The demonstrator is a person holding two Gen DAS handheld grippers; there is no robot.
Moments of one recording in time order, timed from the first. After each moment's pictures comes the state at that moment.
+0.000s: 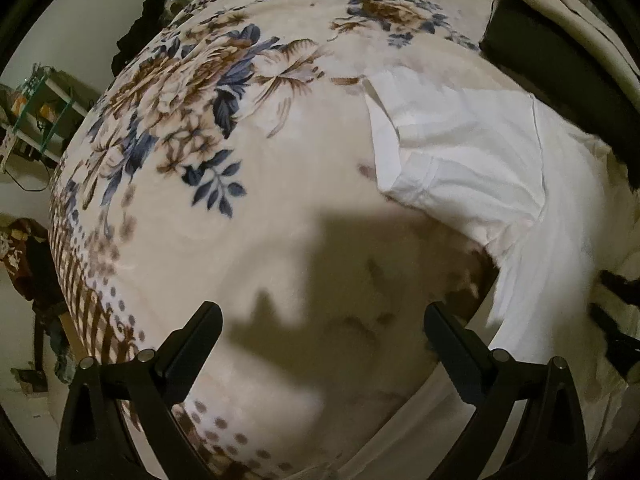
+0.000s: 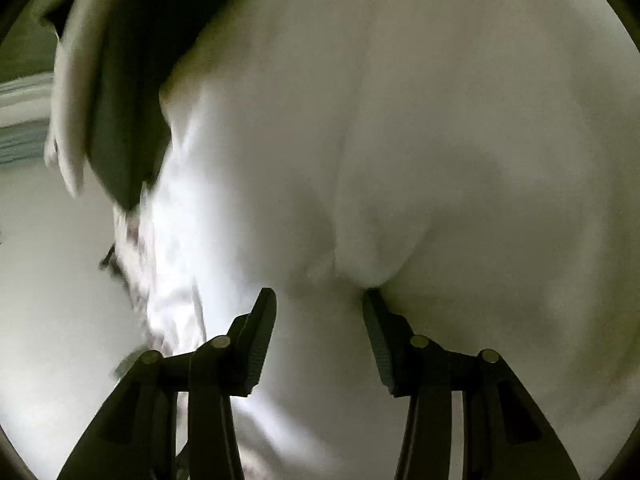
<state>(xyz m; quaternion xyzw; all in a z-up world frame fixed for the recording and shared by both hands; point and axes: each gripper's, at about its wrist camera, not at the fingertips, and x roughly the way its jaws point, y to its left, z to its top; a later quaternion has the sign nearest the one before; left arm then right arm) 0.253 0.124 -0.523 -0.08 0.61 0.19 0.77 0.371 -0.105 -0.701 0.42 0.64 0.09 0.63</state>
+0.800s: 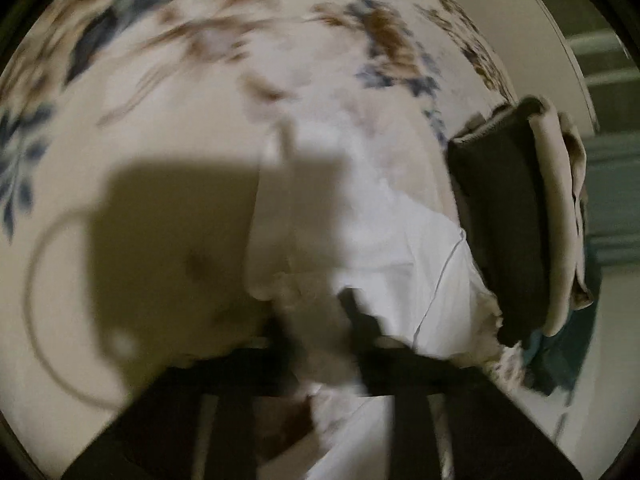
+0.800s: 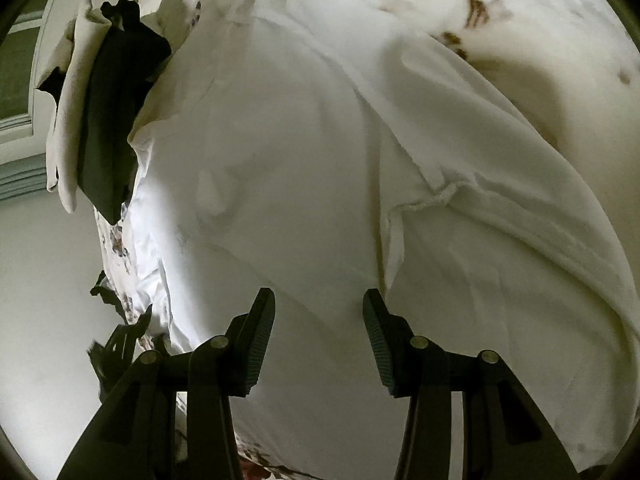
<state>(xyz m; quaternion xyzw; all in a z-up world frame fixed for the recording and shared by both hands) 0.340 0.162 -0.557 -0.42 0.51 0.08 0.74 0.257 -0.219 -0.673 0.44 0.63 -0.01 0.64</state>
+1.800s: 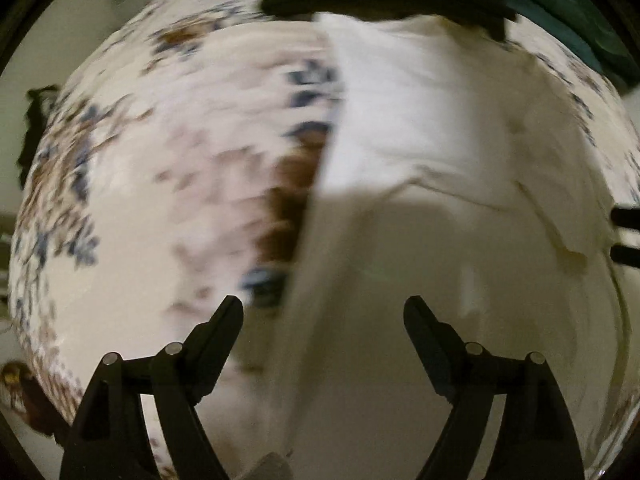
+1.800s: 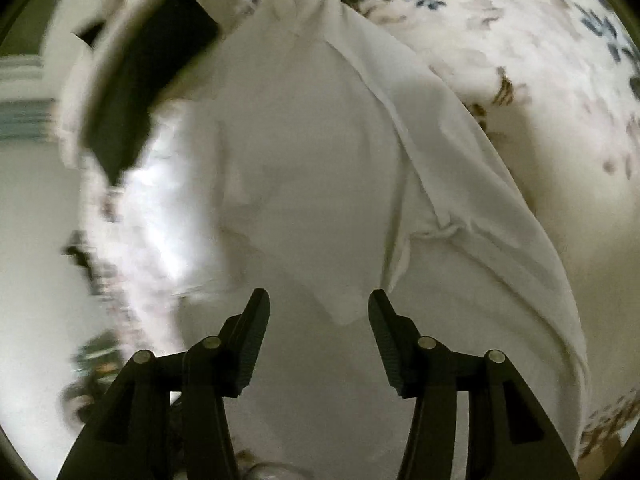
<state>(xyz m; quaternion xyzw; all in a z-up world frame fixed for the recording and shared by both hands) 0.216 0.034 -0.531 0.04 0.61 0.00 0.79 0.281 -0.215 -0.636 0.32 0.67 -0.01 0.67</state>
